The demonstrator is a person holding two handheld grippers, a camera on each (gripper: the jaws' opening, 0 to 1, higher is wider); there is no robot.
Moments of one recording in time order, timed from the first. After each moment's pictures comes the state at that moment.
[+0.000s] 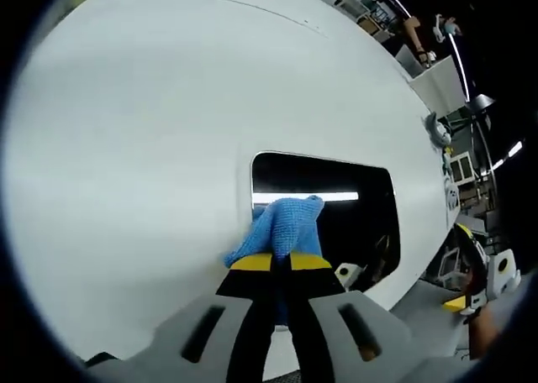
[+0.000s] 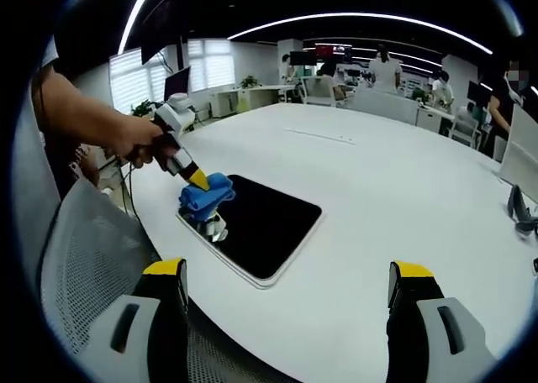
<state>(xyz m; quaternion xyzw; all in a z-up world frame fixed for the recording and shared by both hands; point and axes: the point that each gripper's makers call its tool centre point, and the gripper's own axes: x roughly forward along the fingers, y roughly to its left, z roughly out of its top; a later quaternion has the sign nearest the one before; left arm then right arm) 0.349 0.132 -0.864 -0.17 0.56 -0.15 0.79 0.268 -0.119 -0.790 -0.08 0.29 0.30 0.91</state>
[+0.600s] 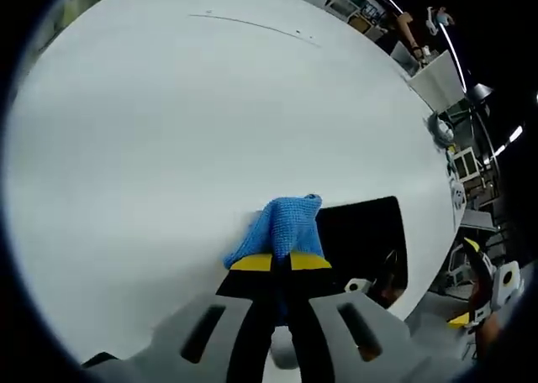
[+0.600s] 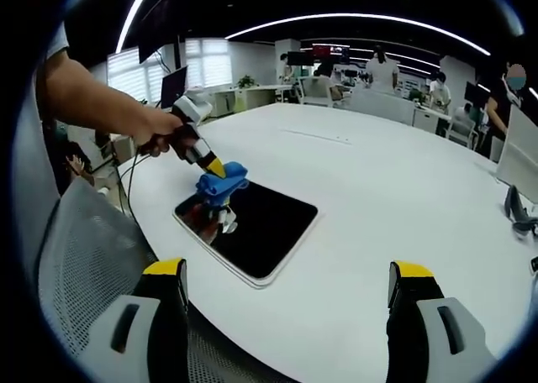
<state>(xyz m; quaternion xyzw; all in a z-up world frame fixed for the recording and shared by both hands) 0.402 0.131 -0.865 -0.14 0.55 -0.16 0.81 0.268 -0.121 -0.791 -0.08 0.29 0.29 0.91</state>
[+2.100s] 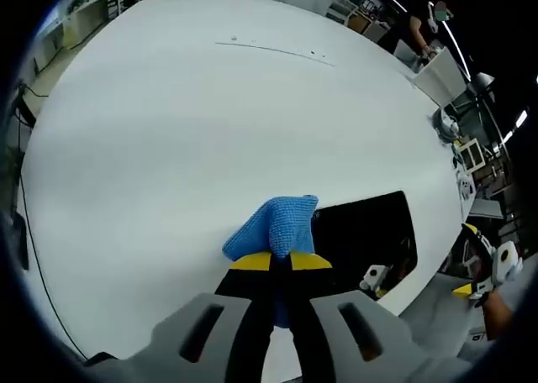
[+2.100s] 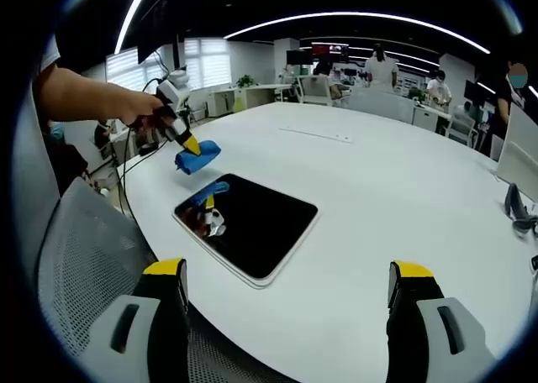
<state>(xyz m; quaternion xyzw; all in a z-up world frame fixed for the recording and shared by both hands) 0.387 0.211 -0.830 -0.10 0.55 -0.14 0.82 0.270 -0.122 -0.791 -0.08 0.29 0.29 0.91</state>
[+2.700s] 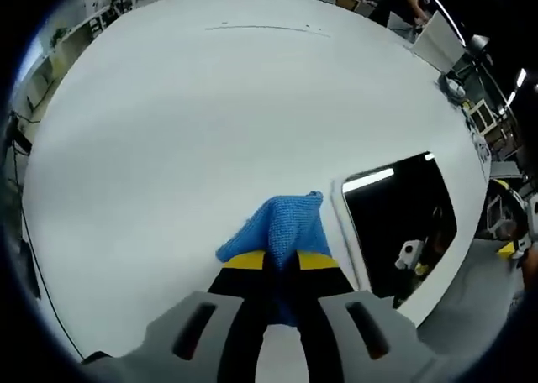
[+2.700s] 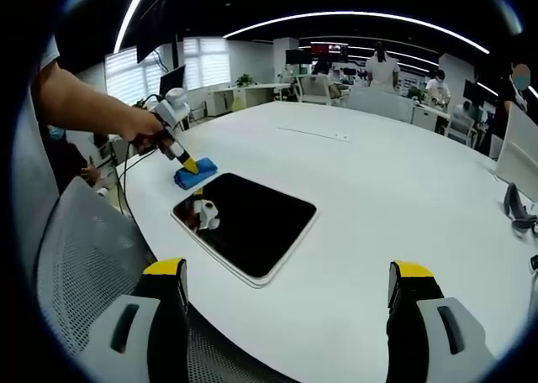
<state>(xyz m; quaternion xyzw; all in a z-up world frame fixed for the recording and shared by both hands) 0.381 0.217 -0.870 0.00 0.54 -0.17 0.83 0.270 -0.123 -0.792 -0.09 0.29 0.28 0.91</state>
